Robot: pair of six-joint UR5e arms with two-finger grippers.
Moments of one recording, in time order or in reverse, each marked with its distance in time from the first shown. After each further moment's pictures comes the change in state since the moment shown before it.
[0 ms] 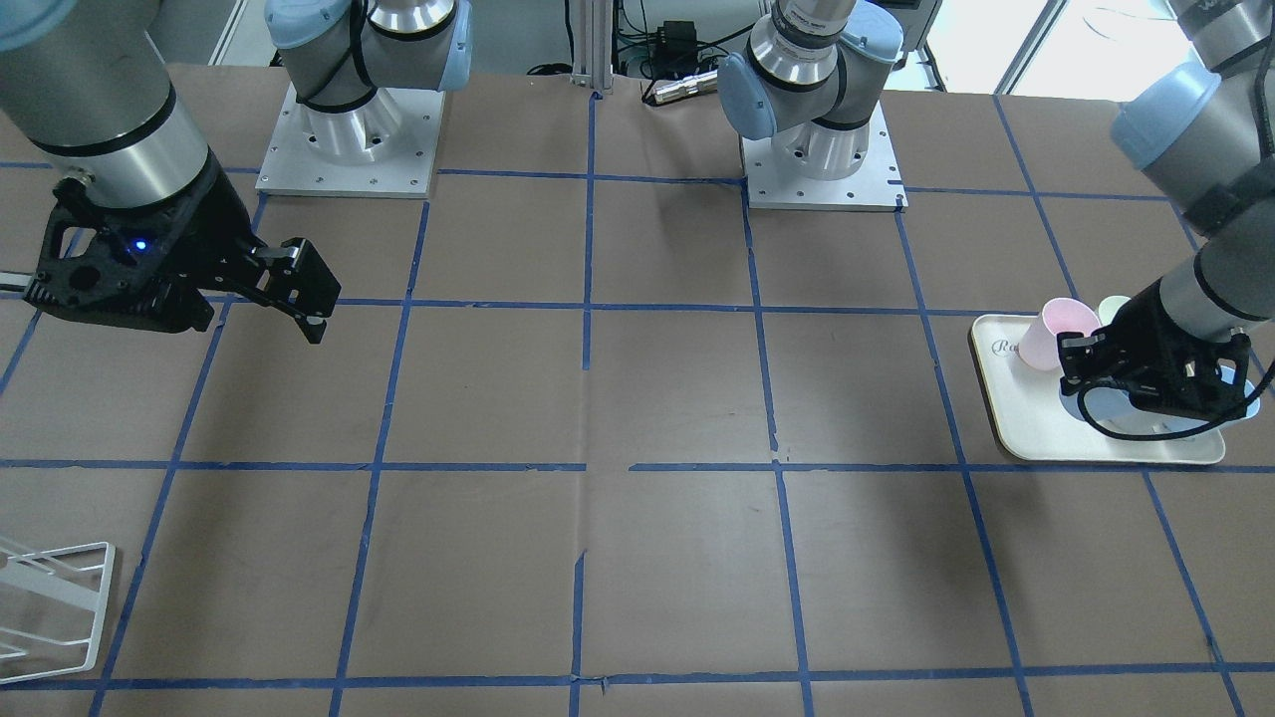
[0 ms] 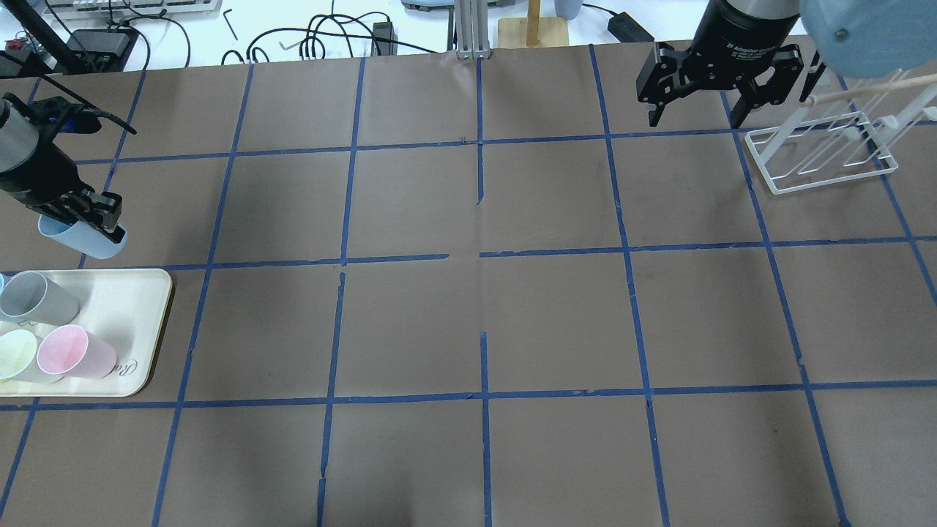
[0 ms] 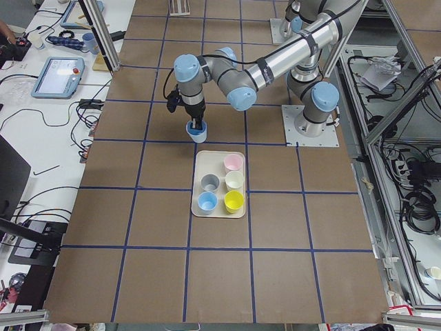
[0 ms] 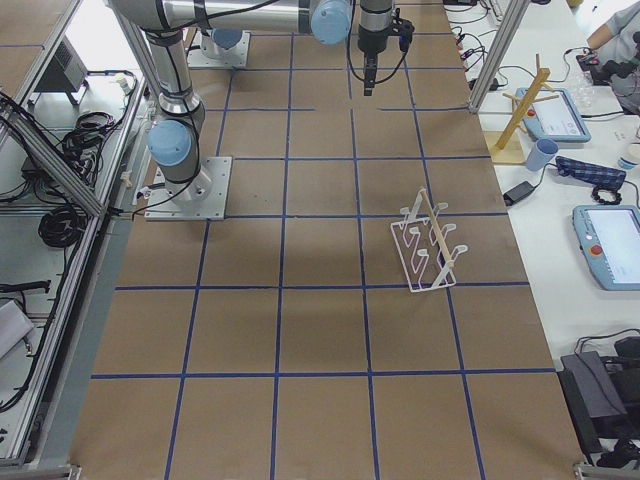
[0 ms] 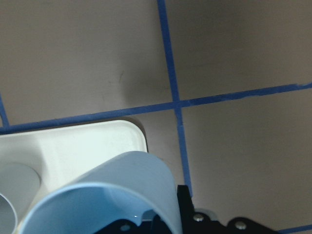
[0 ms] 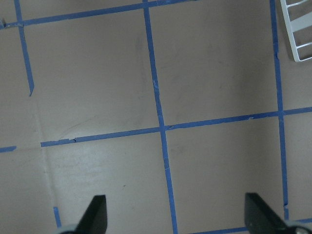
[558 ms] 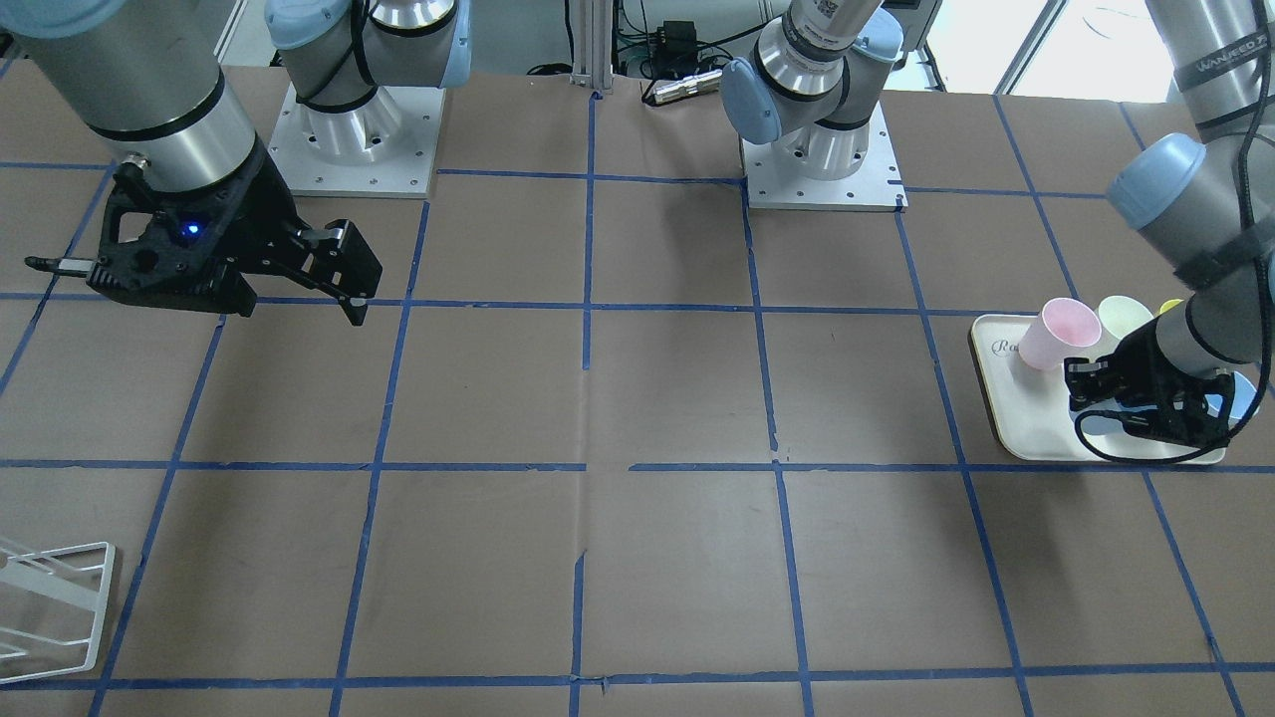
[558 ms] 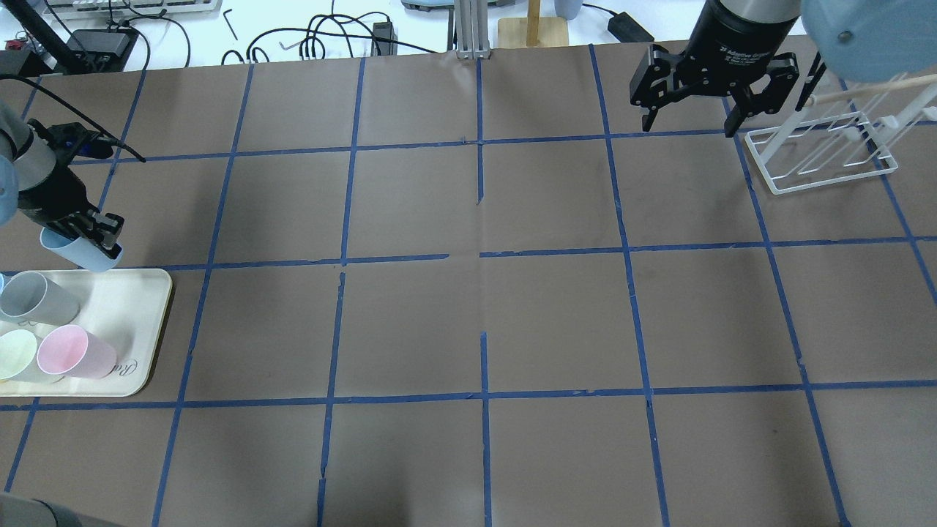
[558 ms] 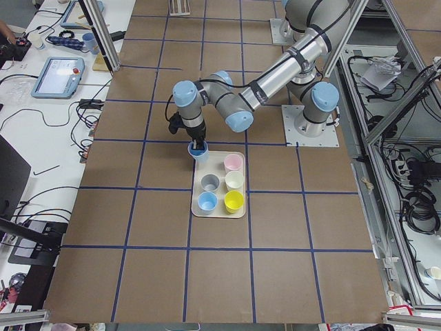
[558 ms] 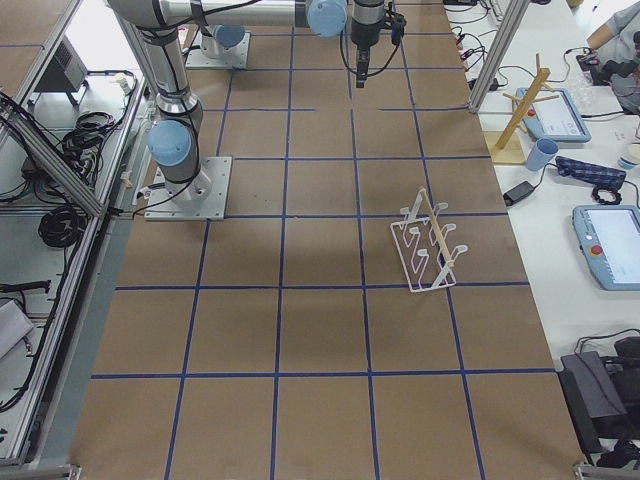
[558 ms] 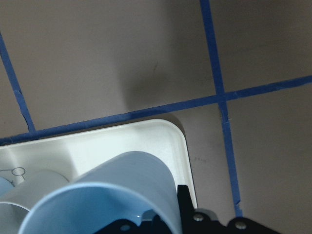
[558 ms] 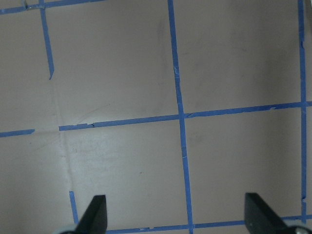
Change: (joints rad) left arm 0.069 -0.100 -0.034 0.102 0.048 0.083; right arm 0.046 -0.015 0.018 0.009 0.027 0.004
